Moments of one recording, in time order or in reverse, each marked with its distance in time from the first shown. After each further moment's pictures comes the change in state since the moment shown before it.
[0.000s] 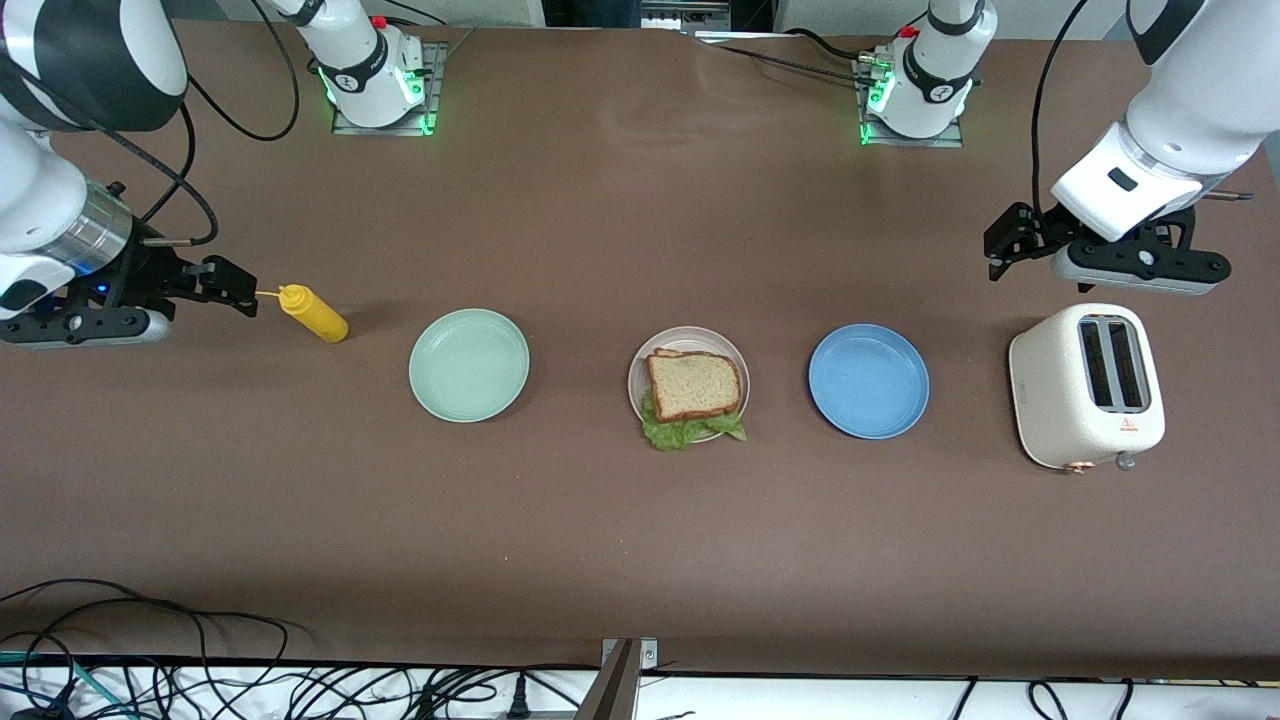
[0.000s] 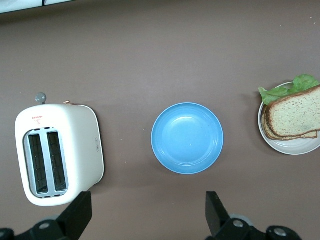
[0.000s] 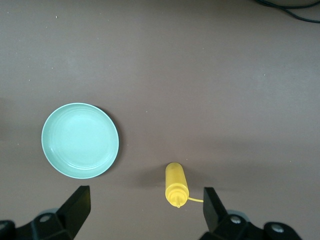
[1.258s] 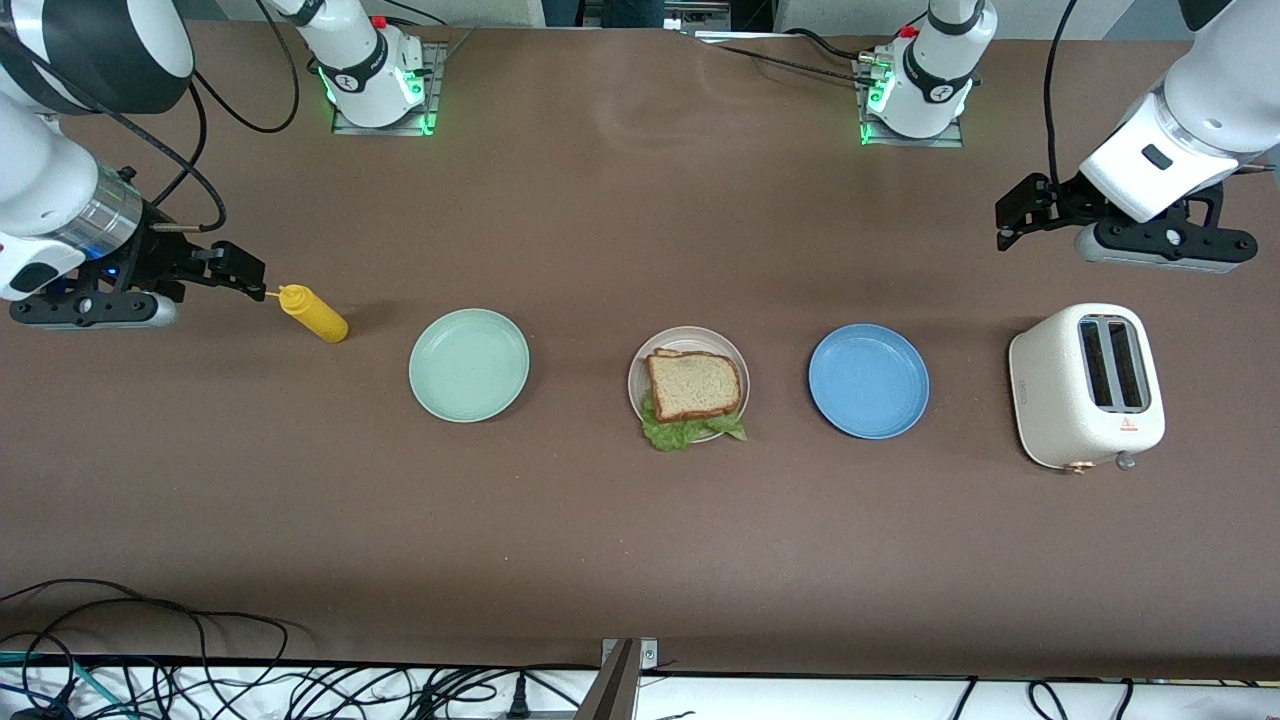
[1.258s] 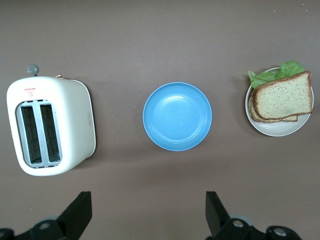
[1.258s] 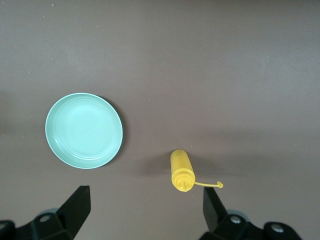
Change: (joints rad) left arm -0.001 0.013 0.010 0.102 -0.053 -0.179 -0.024; right arm -0.006 -0.013 0.022 -0.003 0.003 -0.050 0.051
